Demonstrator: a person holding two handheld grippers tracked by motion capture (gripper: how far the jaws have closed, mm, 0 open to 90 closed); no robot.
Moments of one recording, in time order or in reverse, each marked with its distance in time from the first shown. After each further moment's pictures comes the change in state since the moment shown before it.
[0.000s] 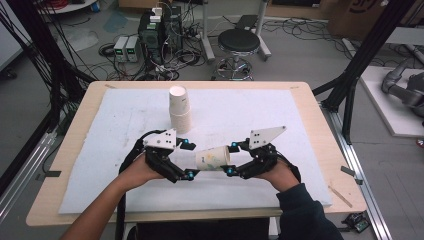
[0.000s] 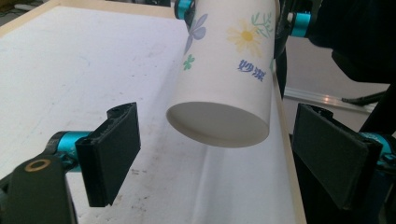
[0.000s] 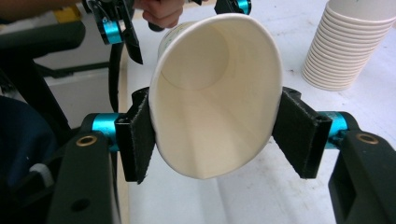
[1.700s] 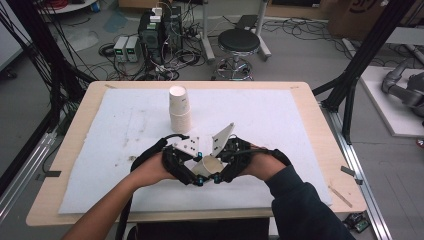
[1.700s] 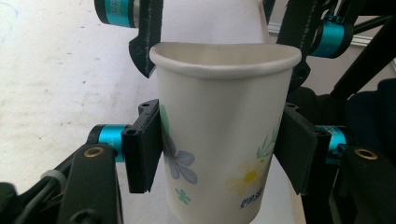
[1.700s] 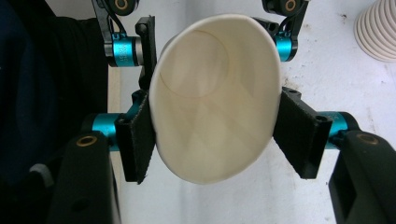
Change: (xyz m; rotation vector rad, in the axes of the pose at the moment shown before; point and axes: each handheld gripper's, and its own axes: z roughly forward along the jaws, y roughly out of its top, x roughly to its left) left arm -0.001 0.010 0.040 0.261 -0.105 0.050; right arm 0.014 0.054 0.050 0.503 0.029 -0.225
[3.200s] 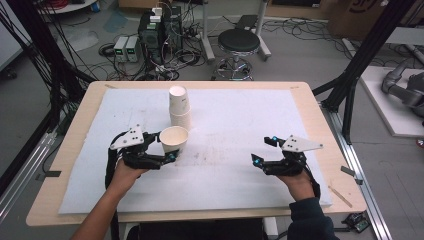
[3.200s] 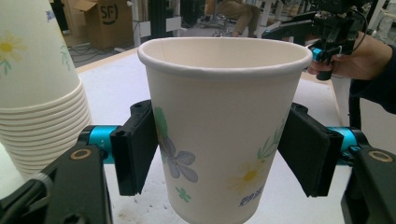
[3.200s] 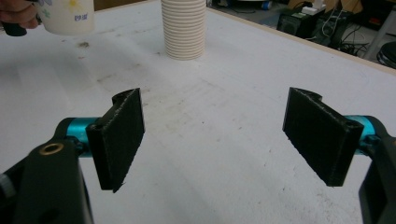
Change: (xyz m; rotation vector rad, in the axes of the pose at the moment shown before) left arm 0.006 -0.084 -0.068 -0.530 0.375 -0.198; right arm 0.012 -0.159 -0.027 -0.570 -0.465 0.510
